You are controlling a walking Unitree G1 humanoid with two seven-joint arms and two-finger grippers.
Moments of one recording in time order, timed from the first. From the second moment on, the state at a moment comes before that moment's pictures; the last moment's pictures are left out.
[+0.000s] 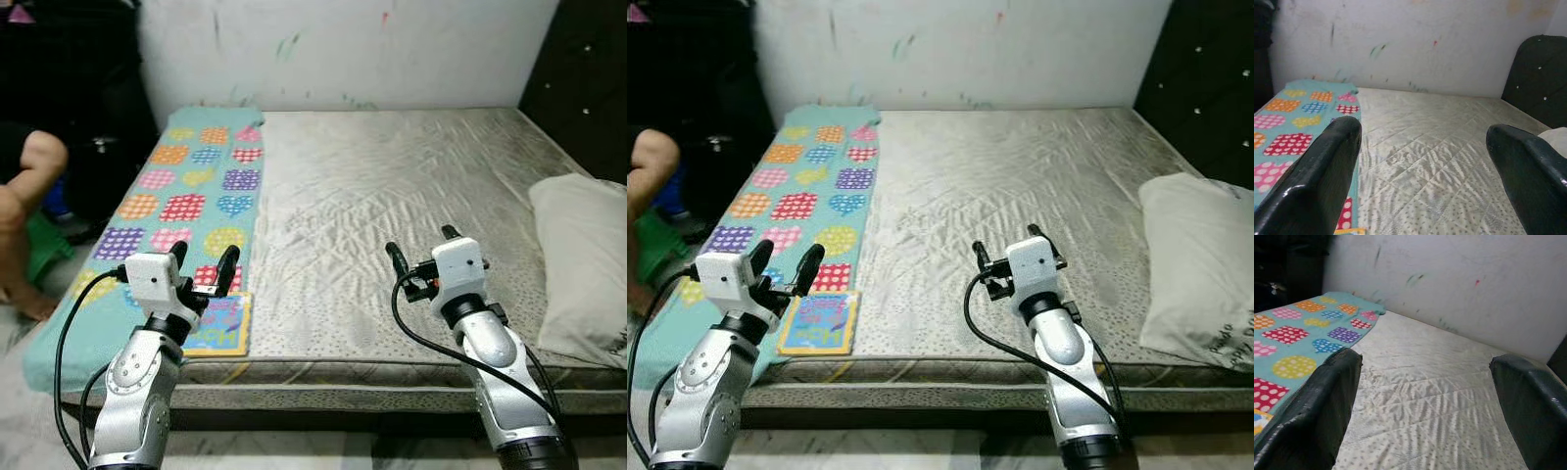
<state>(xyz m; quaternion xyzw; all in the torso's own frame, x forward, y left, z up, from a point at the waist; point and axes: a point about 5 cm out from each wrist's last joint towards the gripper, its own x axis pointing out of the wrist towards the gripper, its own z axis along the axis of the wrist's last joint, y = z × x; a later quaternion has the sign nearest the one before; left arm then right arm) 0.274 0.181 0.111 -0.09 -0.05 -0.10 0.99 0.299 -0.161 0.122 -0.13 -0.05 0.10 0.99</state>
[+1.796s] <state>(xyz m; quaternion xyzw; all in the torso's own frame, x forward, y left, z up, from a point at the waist) 0.276 0.188 0.111 -0.08 -0.04 -0.08 0.99 0.301 -0.156 0.126 -0.13 -0.06 0.11 0.98</state>
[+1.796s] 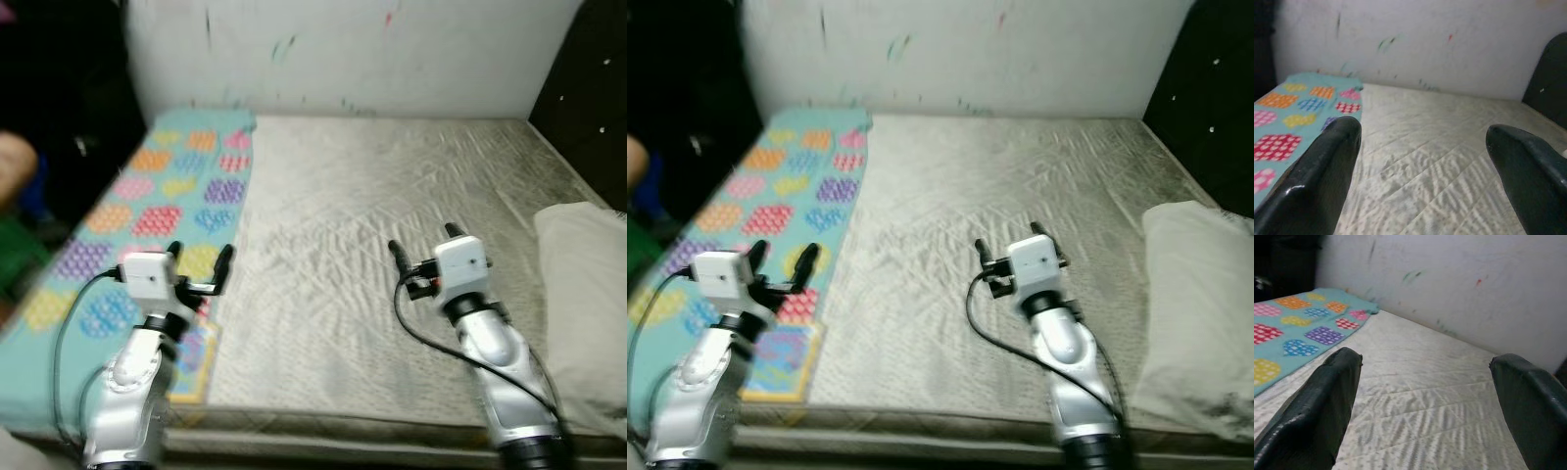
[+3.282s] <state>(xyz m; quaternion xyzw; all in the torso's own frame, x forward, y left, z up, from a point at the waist) 0.281 0.182 0.108 -0.09 -0.05 -0.08 0.99 0.300 -0.166 0.112 -0.13 -0.04 0.10 0.99</state>
